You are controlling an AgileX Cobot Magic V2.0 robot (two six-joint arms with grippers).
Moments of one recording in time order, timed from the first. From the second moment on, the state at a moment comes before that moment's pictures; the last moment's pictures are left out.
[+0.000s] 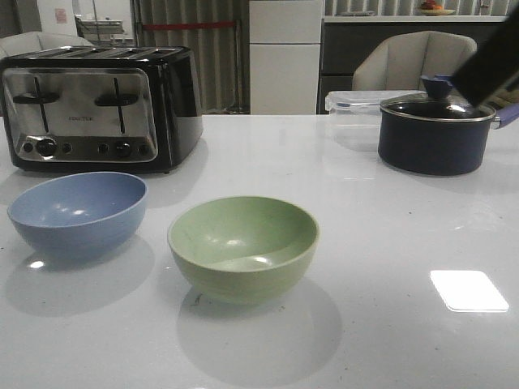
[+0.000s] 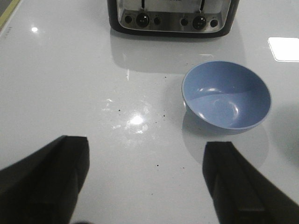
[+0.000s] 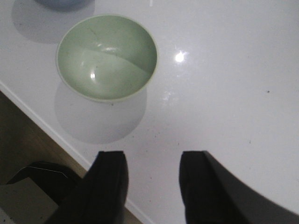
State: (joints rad) left arm 0.00 0.55 -0.57 -0.05 0.67 0.03; right arm 0.51 0.95 -0.80 0.10 0.71 -0.17
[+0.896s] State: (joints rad) left arm -0.11 0.91 -0.77 -0.05 0.82 0.05; right arm 0.51 0.73 -0.64 0.09 0.71 -0.17
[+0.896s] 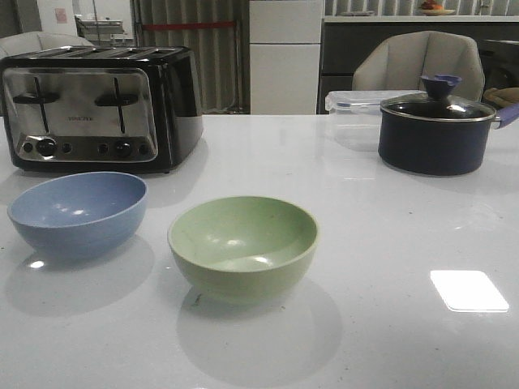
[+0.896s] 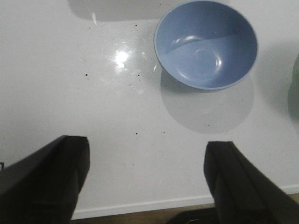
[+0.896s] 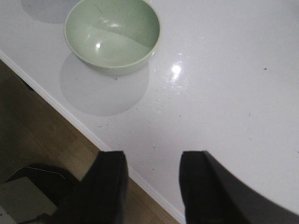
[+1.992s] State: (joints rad) left arm -0.11 1.86 -1.25 -0.09 0.75 0.06; right arm 0.51 0.73 -0.64 0.09 0.71 -0.17
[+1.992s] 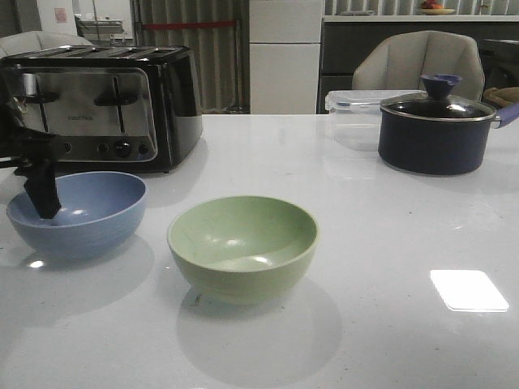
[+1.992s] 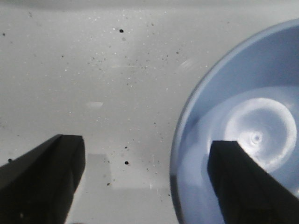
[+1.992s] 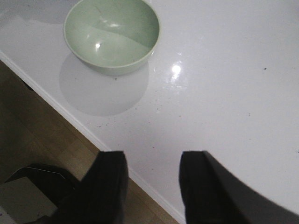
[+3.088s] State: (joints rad) left arm -0.28 1.77 -1.56 -0.33 1.07 0.32; right arm 0.51 0.73 -0.64 0.09 0.71 -0.17
